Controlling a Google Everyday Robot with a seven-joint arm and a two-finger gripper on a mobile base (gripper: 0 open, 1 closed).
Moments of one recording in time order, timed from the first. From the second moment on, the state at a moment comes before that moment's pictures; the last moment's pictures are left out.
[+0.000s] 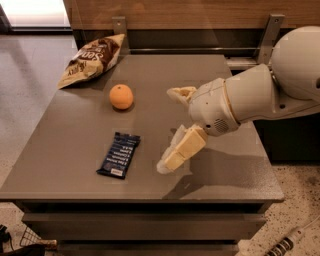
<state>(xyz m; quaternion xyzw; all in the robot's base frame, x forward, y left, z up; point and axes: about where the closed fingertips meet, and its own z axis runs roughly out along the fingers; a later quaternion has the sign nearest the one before) 0.454 -0.011 0.902 -0.61 0.65 0.26 0.38</state>
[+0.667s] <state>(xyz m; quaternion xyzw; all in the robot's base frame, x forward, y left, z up) 0.446 0.025 0.888 -0.59 0.63 0.29 0.42</state>
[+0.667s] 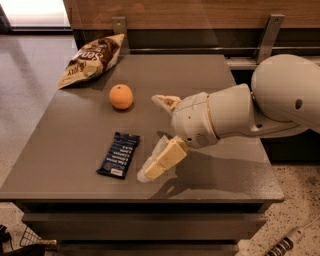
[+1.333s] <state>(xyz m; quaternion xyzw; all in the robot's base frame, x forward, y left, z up) 0.462 0.062 0.856 -0.57 0.64 0.30 0.42</state>
